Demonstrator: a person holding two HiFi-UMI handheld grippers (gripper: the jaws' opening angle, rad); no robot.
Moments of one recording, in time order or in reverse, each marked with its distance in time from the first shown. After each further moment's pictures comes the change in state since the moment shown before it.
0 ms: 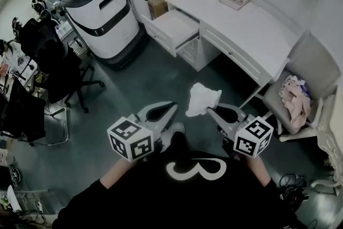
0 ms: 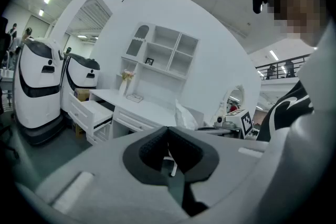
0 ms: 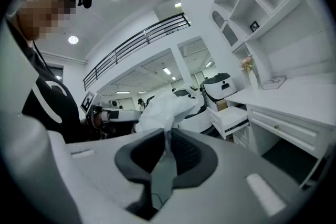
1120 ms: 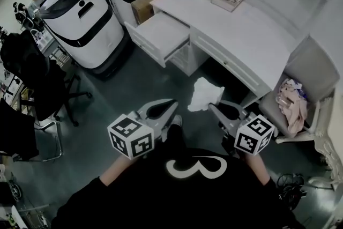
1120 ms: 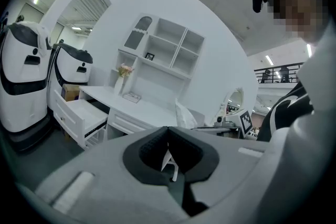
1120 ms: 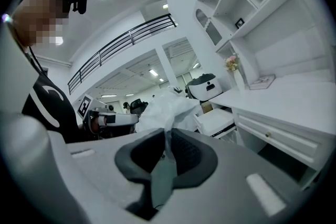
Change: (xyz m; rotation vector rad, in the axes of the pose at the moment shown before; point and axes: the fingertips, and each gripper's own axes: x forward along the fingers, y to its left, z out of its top) left arm 0.113 0.102 0.038 -0.024 0.016 -0.078; right arm 0.070 -0.129 0.042 0.059 -0.014 -0.111
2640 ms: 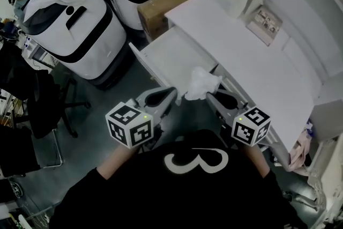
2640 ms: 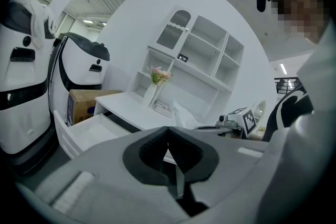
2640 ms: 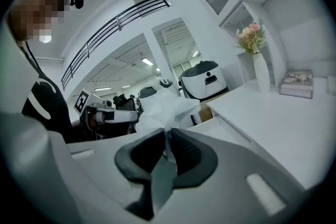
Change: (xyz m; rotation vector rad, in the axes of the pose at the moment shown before) left arm 0.146 0.371 0.148 -0.094 0.022 0.067; right arm 0.354 -0.205 0.127 0.004 0.133 0.007
